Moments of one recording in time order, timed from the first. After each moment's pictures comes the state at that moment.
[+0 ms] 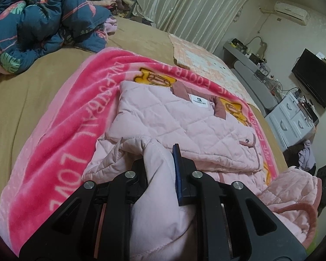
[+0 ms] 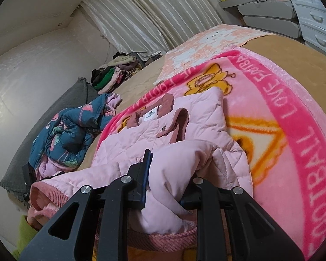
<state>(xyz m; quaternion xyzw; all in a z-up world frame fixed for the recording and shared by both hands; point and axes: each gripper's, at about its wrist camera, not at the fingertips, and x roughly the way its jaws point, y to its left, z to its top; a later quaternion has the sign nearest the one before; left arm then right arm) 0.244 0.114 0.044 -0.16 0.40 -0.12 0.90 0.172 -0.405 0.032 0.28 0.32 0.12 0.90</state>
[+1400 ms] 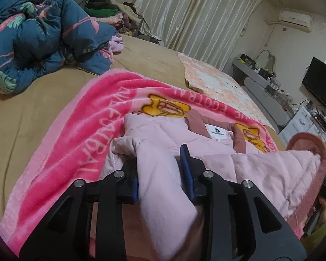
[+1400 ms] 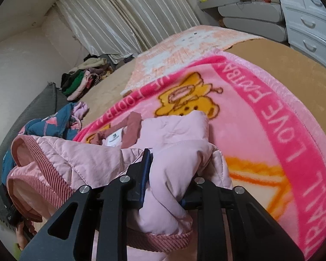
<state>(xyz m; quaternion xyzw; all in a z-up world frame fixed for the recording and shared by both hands) 0.320 0.118 0.028 -0.15 0.34 -0.08 0.92 0.300 -0.419 0.002 0.26 0.35 0.02 0.90</state>
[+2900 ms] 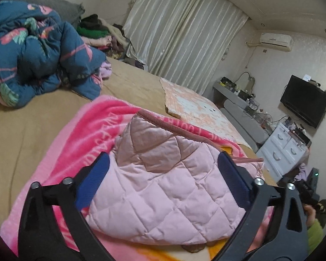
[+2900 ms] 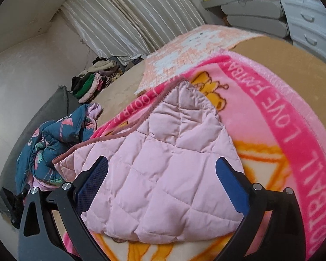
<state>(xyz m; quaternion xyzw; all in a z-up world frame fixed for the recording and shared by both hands) 0.251 0.135 0.090 -0.18 0.25 -0.12 0.94 0.236 -0.403 0.050 0.27 0.33 0.05 0.90</state>
